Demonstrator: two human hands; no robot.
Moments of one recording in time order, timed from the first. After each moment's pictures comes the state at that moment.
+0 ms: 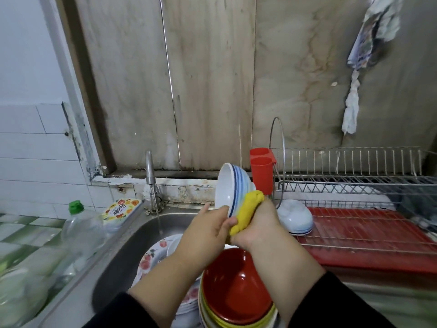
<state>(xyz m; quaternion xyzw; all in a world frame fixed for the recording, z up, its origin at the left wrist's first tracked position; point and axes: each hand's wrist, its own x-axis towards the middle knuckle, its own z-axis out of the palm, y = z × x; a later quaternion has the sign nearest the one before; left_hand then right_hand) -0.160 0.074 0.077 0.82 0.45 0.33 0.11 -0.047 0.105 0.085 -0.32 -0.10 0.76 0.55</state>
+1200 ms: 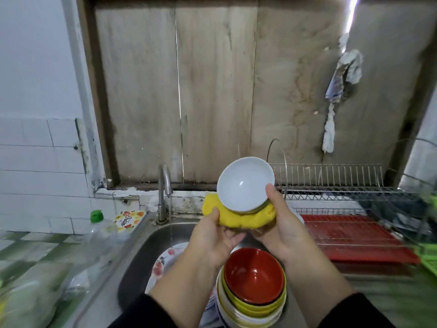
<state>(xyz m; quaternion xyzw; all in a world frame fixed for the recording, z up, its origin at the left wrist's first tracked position) -0.186 0.025 0.123 0.22 0.31 0.51 0.77 -0.066 0.014 0.128 -0.34 -0.30 0.60 0.66</state>
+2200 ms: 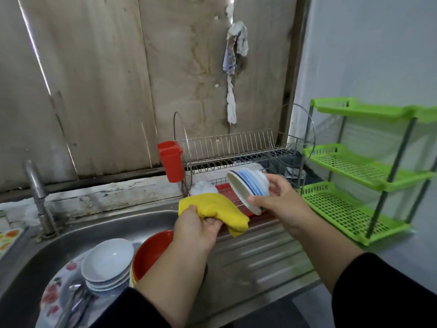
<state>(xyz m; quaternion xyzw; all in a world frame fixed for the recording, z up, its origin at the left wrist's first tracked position) -0.054 0.010 0.087 0.18 0.30 0.45 0.83 0.099 -0.064 0.090 -0.58 -0.40 0.29 0.65</state>
